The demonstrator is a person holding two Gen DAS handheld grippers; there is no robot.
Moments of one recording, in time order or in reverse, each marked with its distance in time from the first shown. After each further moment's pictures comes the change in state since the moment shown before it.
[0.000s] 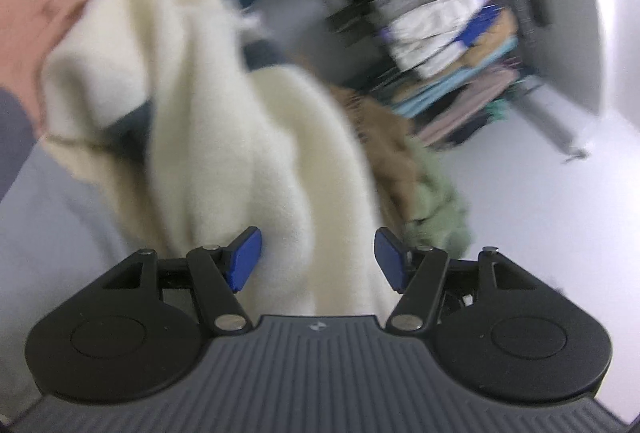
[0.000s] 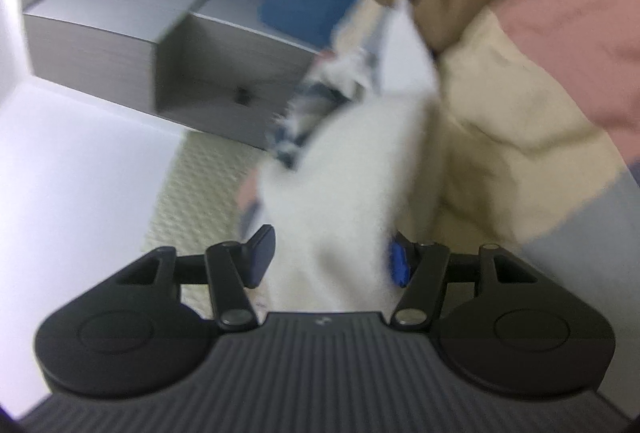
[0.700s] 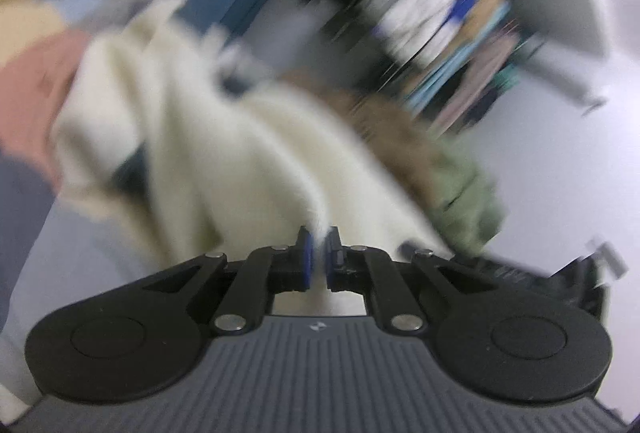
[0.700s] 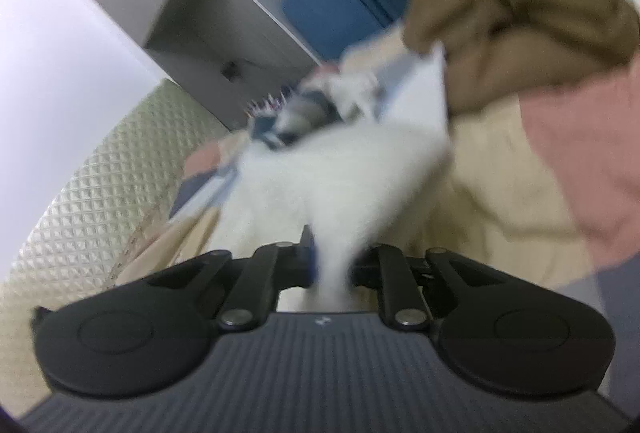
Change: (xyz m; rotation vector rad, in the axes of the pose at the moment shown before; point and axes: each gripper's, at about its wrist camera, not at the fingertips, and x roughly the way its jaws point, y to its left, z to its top) left arm -0.028 -0.057 -0.011 0.224 -0.111 0.013; right arm -0.016 0.046 -0.016 -0.443 -0.090 -0.130
